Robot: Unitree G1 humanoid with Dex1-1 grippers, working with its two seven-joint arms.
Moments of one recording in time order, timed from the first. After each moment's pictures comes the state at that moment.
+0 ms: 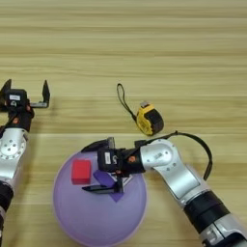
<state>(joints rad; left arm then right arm) -0.38 0.07 0.06 0.71 0.04 -0.56 0.10 -0.26 -0.43 0.46 0.14 0.01 -0.21 1.09</state>
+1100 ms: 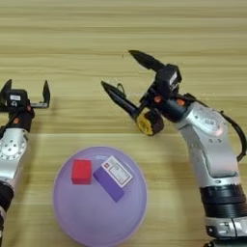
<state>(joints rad) -0.38 0.07 0.05 0.71 0.04 -0.56 0.11 -0.29 -0.35 -0.05 -0.12 0.46 -0.03 0.79</state>
